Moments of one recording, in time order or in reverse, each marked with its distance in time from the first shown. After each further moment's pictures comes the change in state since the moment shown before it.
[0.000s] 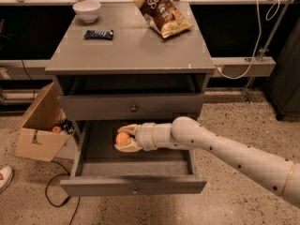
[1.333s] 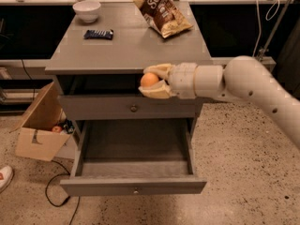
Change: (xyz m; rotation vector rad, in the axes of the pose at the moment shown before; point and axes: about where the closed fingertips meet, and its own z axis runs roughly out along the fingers) arm -0.178 -0.090 -0.182 0.179 -0.074 -0.138
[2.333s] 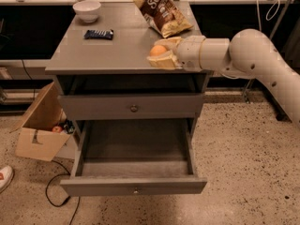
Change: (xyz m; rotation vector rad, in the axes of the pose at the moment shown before) arm -0.016 -0.096 -0.014 0.145 0.019 0.105
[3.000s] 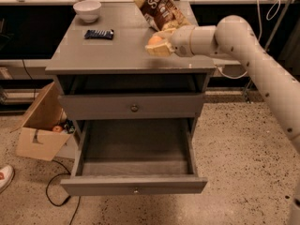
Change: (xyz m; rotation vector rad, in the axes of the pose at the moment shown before) arm 0.024 -0.064 0.050 0.008 0.046 0.085
